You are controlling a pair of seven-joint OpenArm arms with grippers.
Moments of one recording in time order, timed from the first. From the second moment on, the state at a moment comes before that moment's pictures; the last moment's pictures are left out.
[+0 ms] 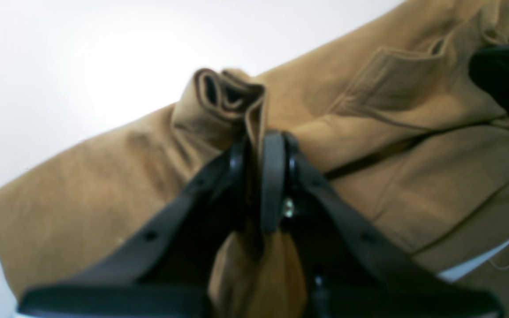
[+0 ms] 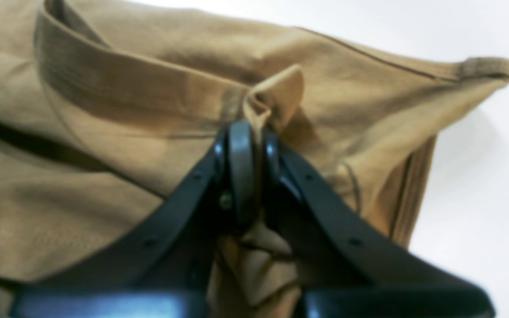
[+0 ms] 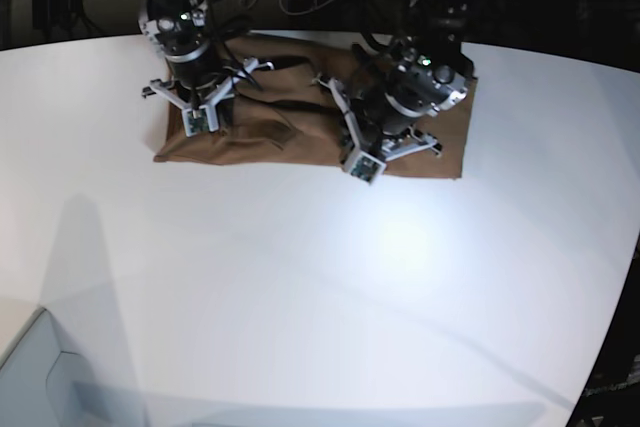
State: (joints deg) left arm 12.8 7.9 3.8 103.9 6.5 -29.5 47.5; right arm -23.3 -8.1 9.1 95.8 -11.8 19.4 -18.8
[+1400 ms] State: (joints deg) left arm 14.2 5.3 8.8 111.3 -3.3 -29.7 47.3; right arm -23.1 -8.1 9.1 95.8 -11.8 19.4 -19.0
